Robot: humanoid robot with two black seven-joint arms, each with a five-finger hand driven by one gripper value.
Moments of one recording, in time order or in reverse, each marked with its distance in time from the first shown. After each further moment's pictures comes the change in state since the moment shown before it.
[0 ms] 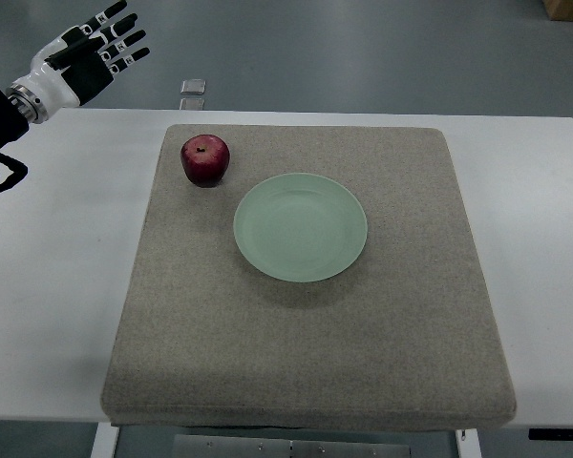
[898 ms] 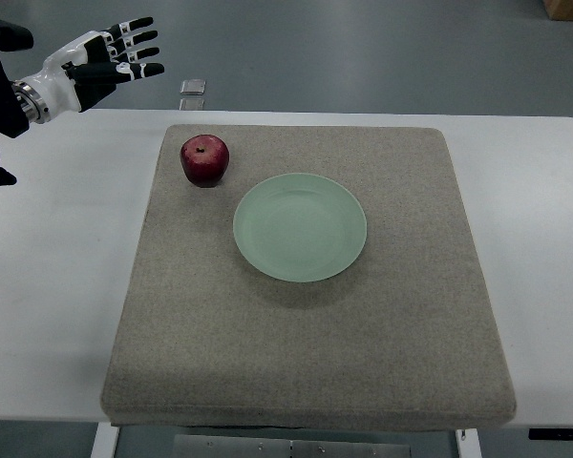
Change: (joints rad) left arm -0.026 0.021 0.003 -0.057 0.649 -0.031 -0.142; right arm 0.000 0.000 0.001 0.000 0.000 0.000 0.000
